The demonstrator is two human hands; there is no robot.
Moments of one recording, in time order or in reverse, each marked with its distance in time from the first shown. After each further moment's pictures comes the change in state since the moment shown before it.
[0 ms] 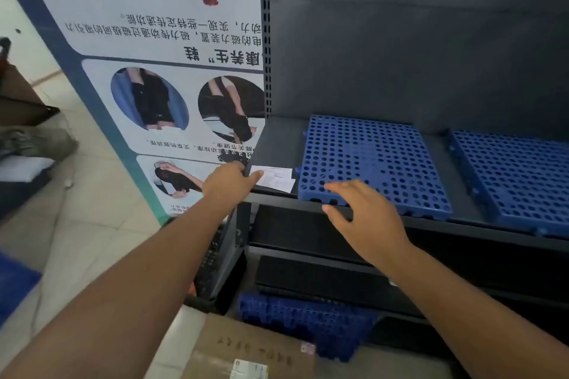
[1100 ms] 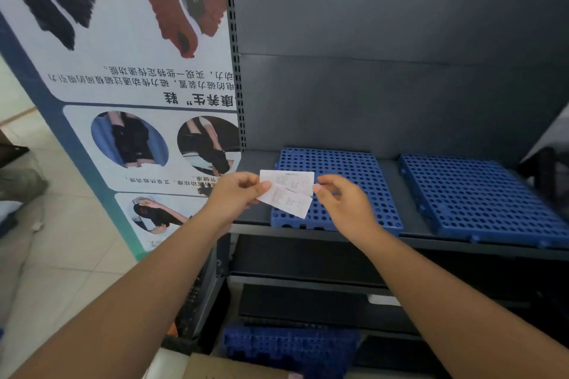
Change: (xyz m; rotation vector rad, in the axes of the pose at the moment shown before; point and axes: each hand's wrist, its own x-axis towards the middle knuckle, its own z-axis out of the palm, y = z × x) left_hand -0.058 0.075 -0.064 -0.959 -0.217 0.125; right_hand 0.034 0.004 -0.046 0.565 0.060 0.336
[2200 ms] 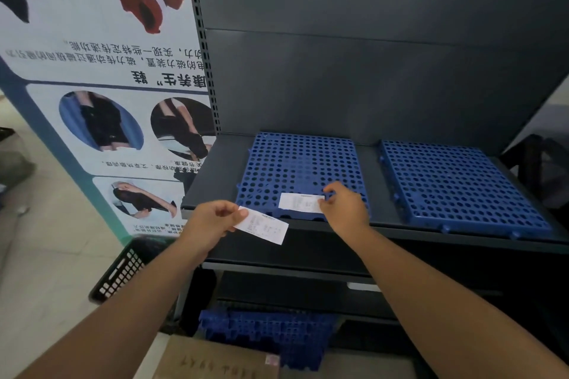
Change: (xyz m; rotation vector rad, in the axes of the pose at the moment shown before) left_hand -0.033 -0.047 0.056 0.096 0.066 -0.138; right_hand 0.040 0.120 -0.031 -0.422 0.076 0.154
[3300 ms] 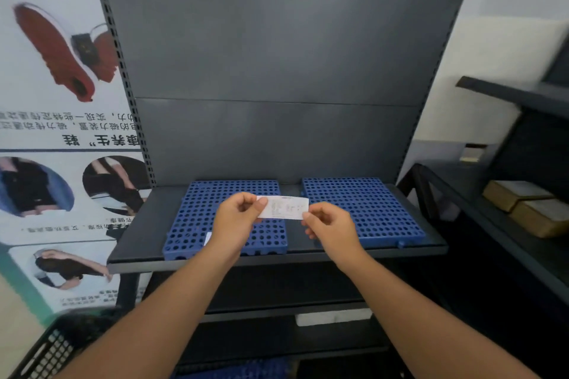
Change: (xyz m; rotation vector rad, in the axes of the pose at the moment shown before) left_hand -0.054 0.147 0.151 -0.184 -0.052 0.267; right_hand -0.084 0.040 -0.165 0.692 0.105 -0.102
